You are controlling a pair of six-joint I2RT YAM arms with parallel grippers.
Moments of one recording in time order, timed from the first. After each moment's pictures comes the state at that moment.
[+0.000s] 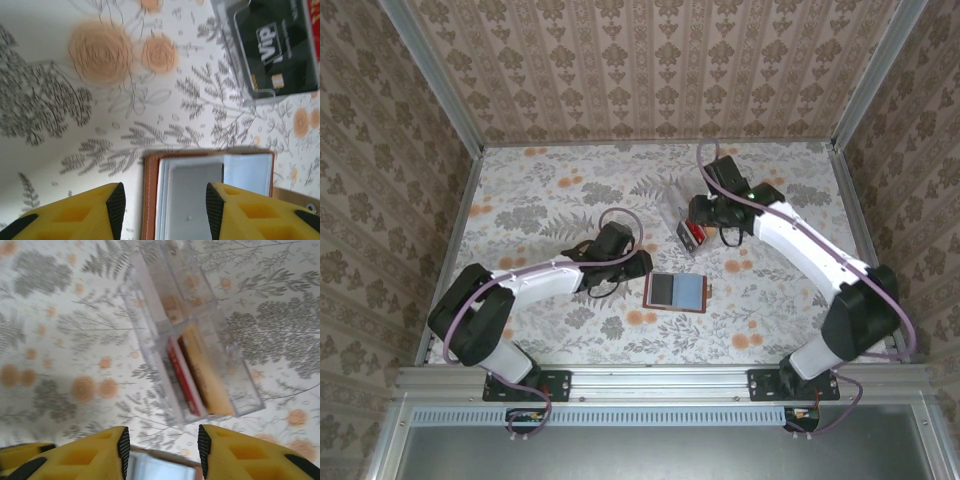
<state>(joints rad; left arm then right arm) -0.77 1.54 0.80 -0.13 0.11 -0.85 0.47 1.58 1.38 -0.79 0.10 0.46</state>
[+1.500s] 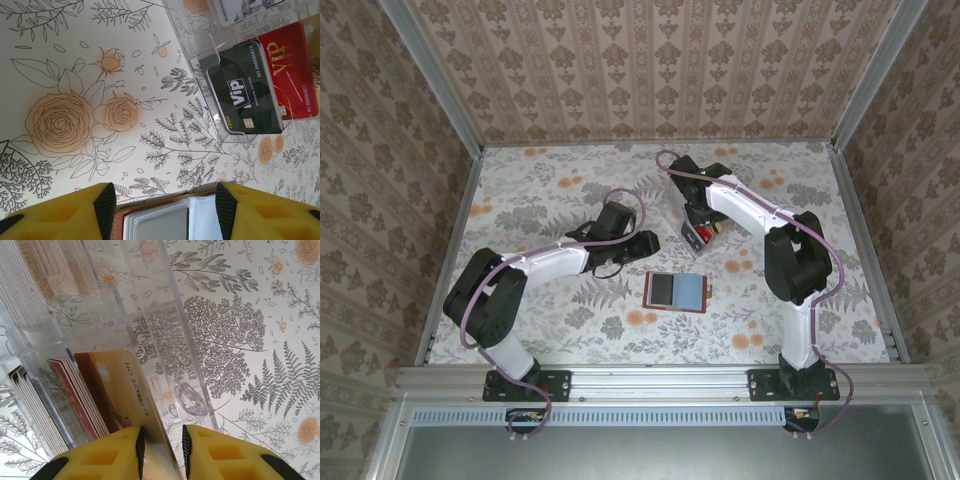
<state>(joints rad) -0.70 1.66 0.94 -0.11 0.22 -0.82 0.47 2.02 1.69 -1.05 0.46 0.26</state>
